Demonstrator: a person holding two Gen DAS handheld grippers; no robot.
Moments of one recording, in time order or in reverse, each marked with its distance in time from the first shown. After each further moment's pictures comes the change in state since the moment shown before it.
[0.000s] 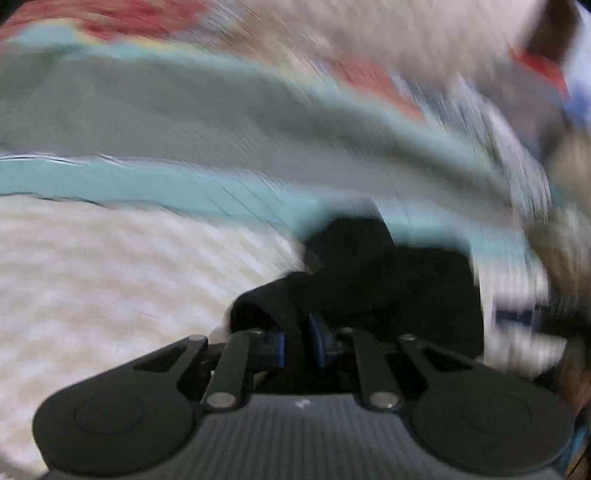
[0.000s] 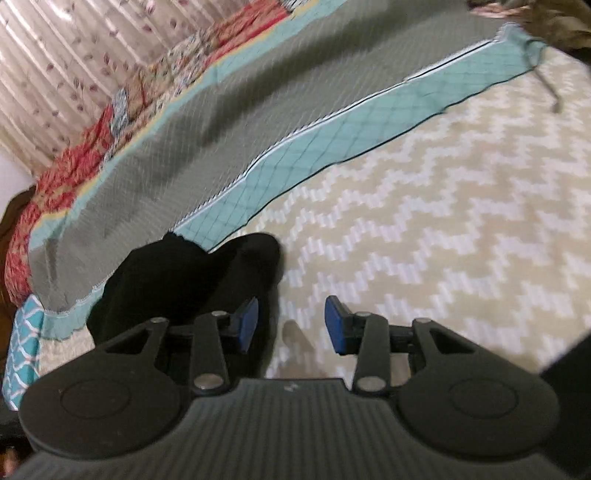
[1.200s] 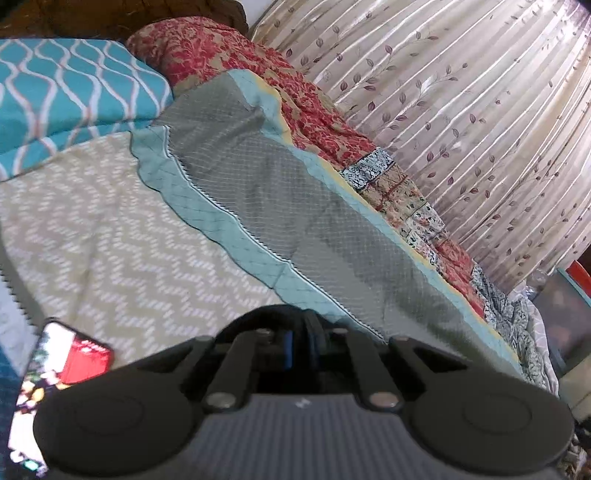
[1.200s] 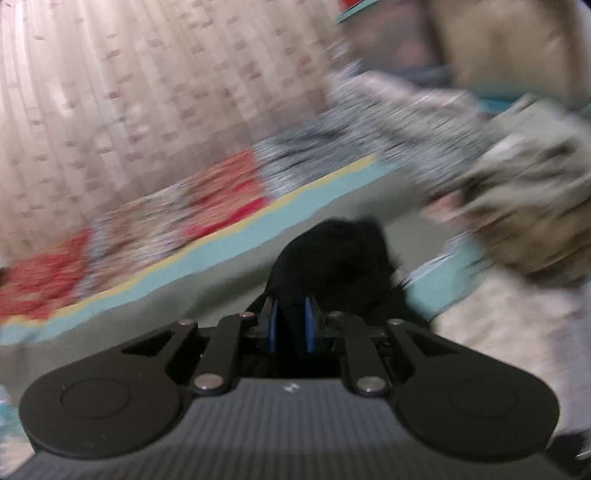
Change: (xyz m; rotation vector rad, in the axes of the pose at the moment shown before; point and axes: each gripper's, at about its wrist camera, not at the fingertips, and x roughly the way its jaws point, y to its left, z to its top) left arm -0.124 0.121 0.002 -0.398 -0.333 0.103; right arm -0.156 -0.027 0.115 -0.042 -0.486 -0.295
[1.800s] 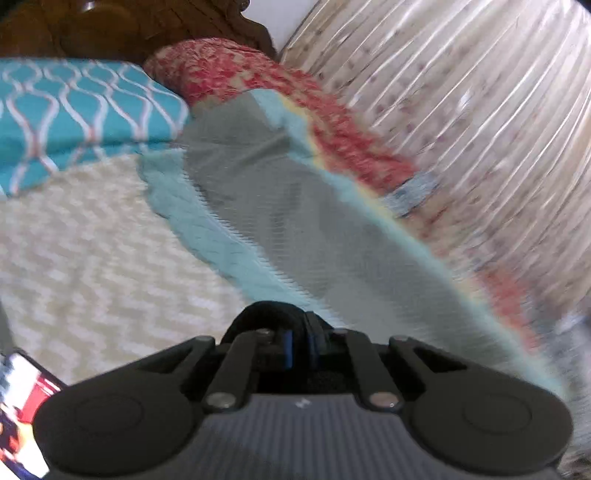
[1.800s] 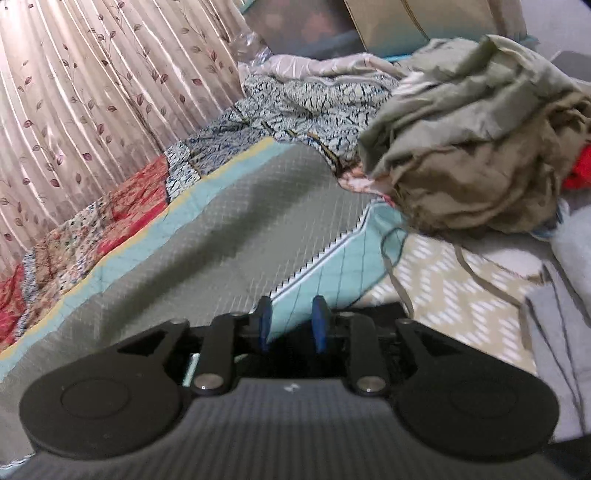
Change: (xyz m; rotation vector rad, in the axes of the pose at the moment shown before) left arm 0.075 -0.019 0.001 0.021 -0.094 0.214; right arm 0.089 -0.038 -0.040 0.162 0.051 -0.051
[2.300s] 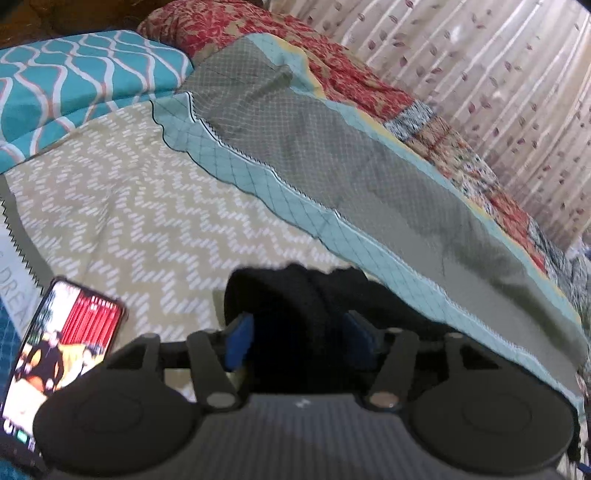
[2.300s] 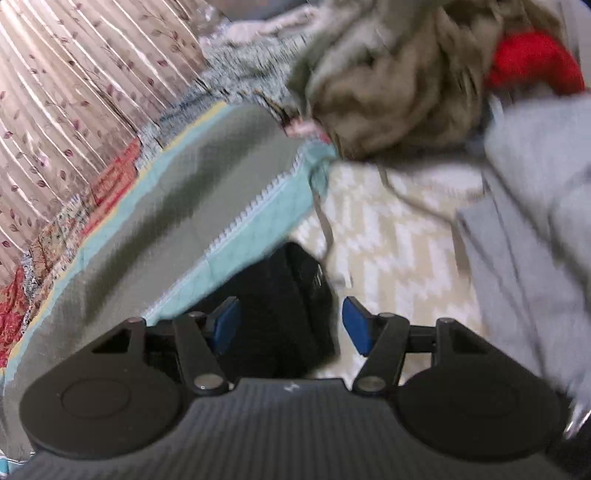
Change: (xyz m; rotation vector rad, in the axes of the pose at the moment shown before) left arm -0.042 0.013 -0.046 0.088 0.182 -0.017; right arm -0.018 -0.080 -0.049 0.158 0.153 -0.013
